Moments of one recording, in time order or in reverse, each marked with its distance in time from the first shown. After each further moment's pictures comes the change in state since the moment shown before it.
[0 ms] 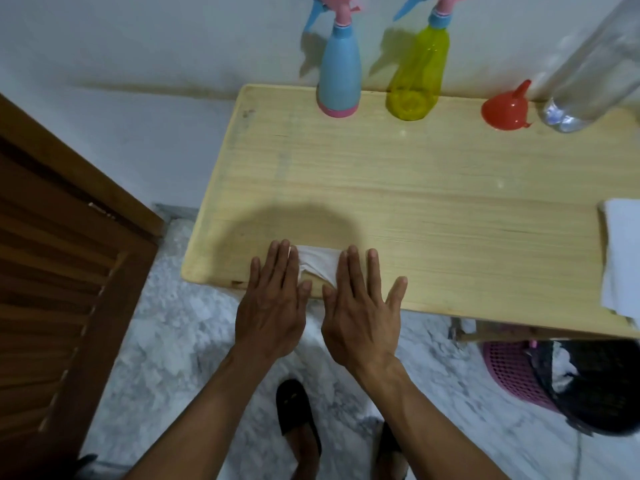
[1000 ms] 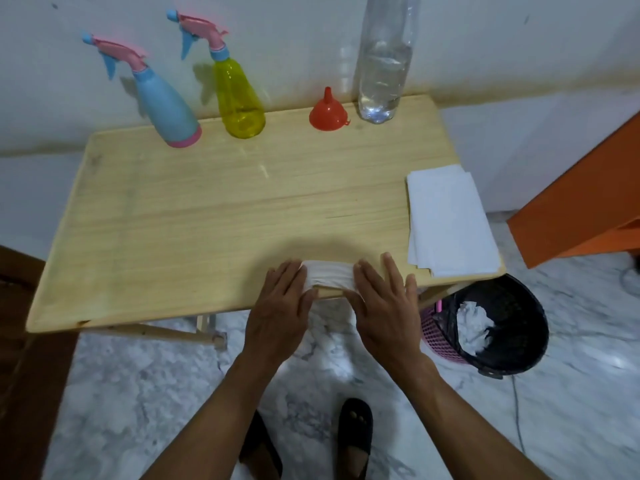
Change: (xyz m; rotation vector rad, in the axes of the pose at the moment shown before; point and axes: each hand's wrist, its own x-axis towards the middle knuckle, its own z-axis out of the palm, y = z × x) left_hand 0.022 0.230 0.047 -0.244 0.007 0.210; right_hand -0.057 0.267 -0.064 0.023 0.340 0.021
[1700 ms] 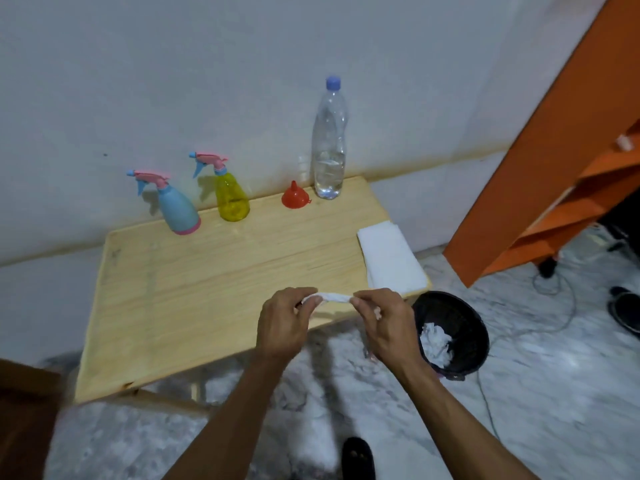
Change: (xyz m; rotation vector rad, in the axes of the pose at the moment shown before) left_hand 0.011 0.072 -0.144 -0.509 0.048 -0.019; right_hand -0.004 -0.057 -0.156 0.502 0.217 0.309
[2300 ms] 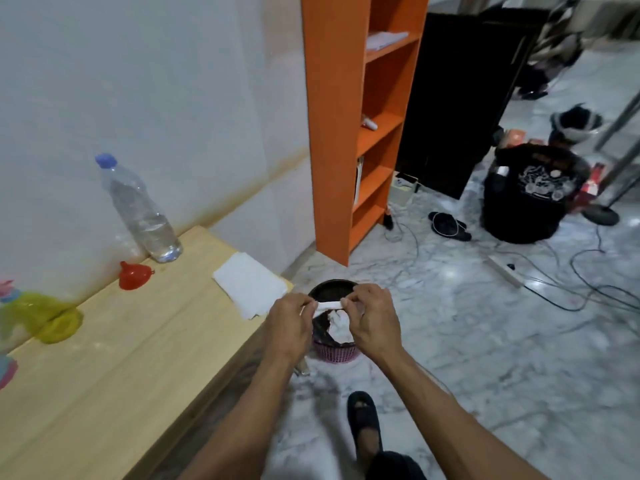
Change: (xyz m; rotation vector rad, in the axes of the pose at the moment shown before) left_hand -0.036 0.155 0.133 0.088 -0.462 0.311; right_hand -0.083 0.048 -0.156 -0.215 0.460 0.441
